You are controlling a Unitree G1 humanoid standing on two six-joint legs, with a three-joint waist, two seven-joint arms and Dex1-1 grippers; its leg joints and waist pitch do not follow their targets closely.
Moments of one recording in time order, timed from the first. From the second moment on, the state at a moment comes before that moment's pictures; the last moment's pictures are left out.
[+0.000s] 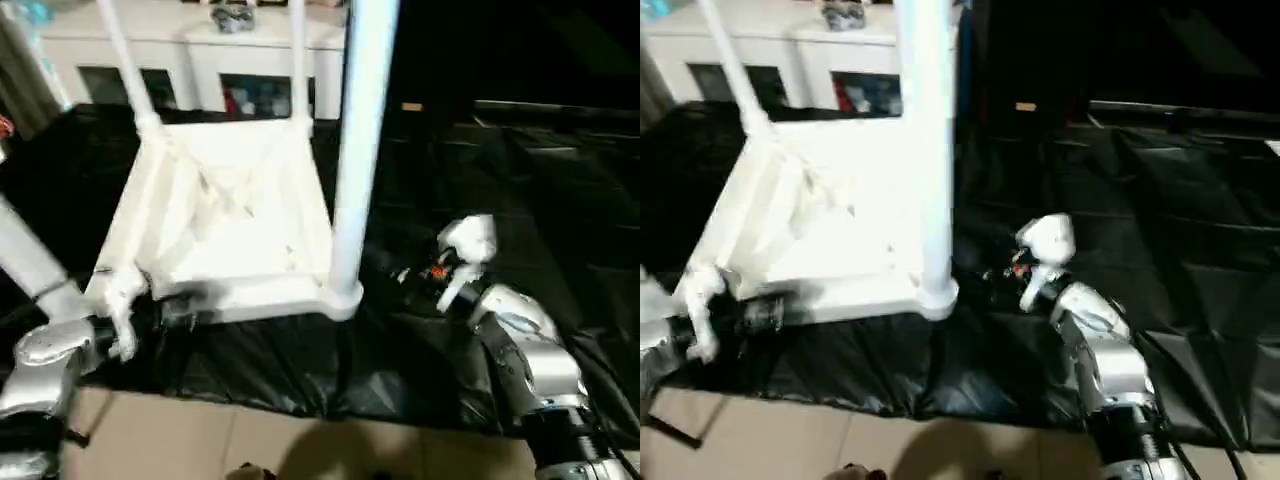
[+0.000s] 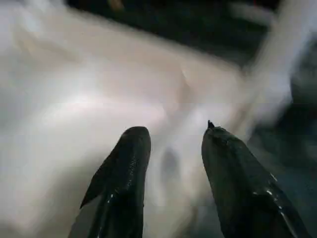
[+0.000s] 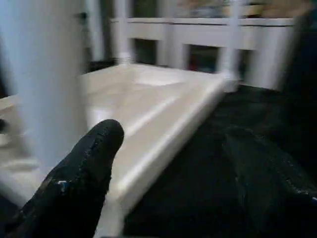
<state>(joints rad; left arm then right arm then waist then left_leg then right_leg) -0.39 0.49 0.19 0.75 -0.36 -0.12 -1.13 -0.25 -0.22 -0.06 0.17 0.27 0.08 0.60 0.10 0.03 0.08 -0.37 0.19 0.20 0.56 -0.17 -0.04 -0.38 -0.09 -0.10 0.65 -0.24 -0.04</state>
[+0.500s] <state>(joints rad) -0.08 0.41 0.28 0.29 -0.46 -0.05 -0.89 -0.14 -0.17 -0.10 -0.06 0.26 0.21 0.39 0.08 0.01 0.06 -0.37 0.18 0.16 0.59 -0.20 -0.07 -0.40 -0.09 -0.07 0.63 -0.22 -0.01</state>
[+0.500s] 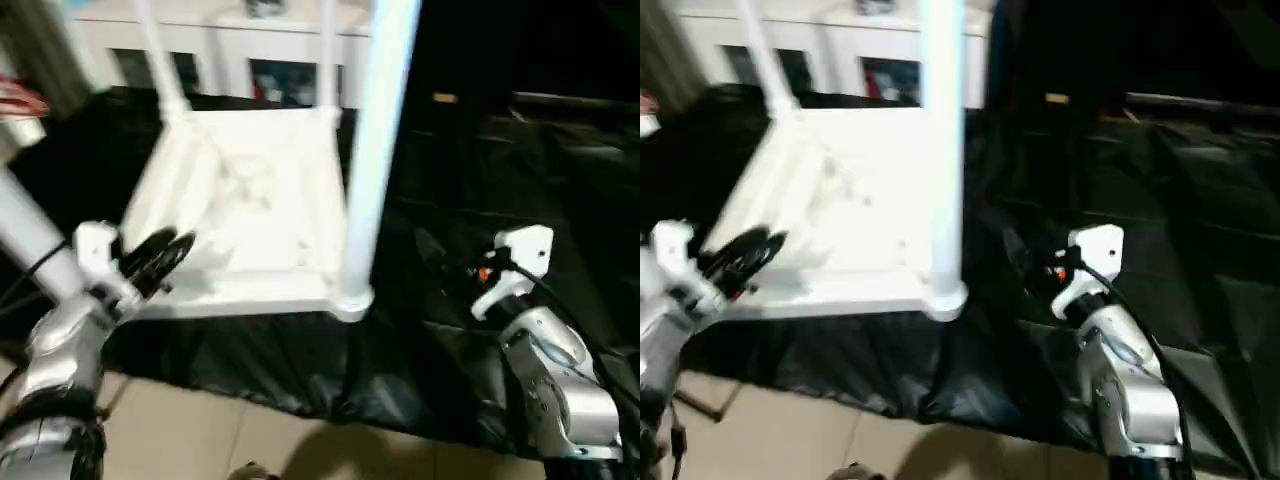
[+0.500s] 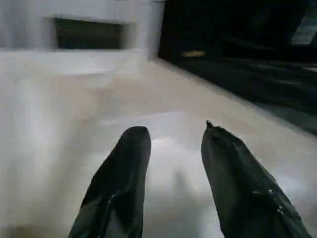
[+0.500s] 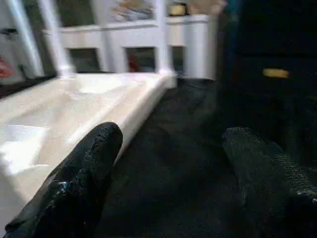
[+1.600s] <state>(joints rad) -0.23 0.68 -0.17 0.06 -0.30 0.34 -1.16 -0.42 -0.25 0.17 0.36 0.25 0.04 1.01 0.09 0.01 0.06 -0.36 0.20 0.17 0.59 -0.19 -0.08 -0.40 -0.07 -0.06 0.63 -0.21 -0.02</state>
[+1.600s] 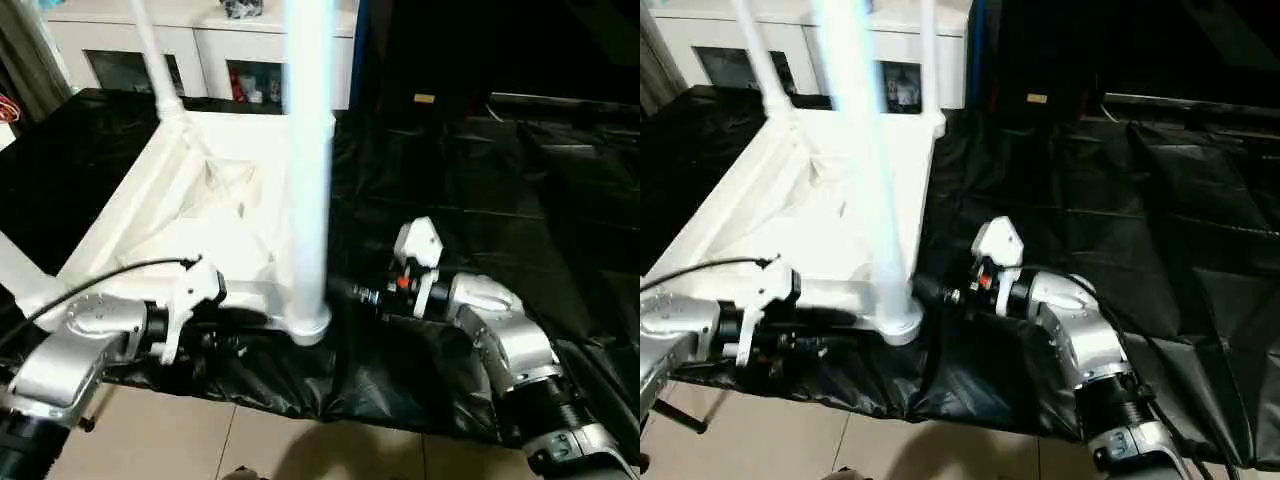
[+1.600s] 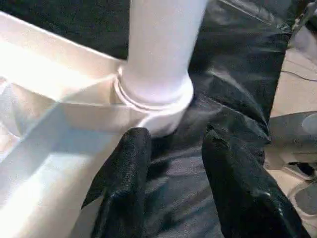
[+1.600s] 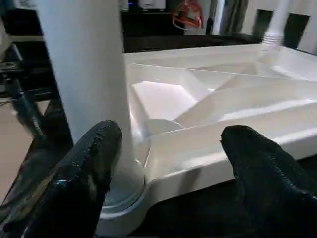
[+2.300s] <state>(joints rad) 0.09 0.40 0.35 -0.16 -0.44 0.19 -0.67 -0.13 -0.27 0.00 0.03 0.26 0.17 0.67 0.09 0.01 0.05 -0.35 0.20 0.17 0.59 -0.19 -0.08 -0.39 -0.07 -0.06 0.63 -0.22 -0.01</state>
